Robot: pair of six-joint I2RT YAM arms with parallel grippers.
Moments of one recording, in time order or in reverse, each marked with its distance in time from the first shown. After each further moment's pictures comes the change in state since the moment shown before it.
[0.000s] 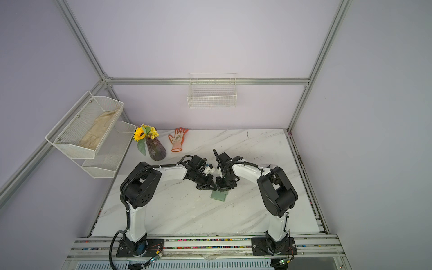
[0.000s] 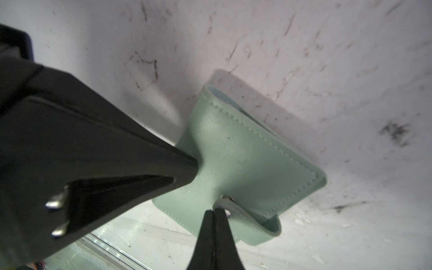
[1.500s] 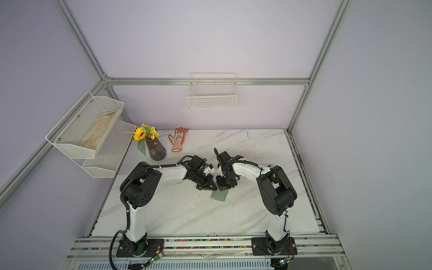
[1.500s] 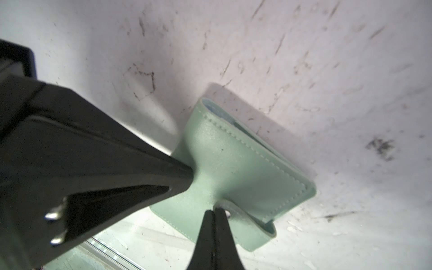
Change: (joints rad) left arm 0.002 0.000 -0.004 0.004 0.004 0.000; right arm -0.020 0.020 0.017 0.000 -0.001 -0.025
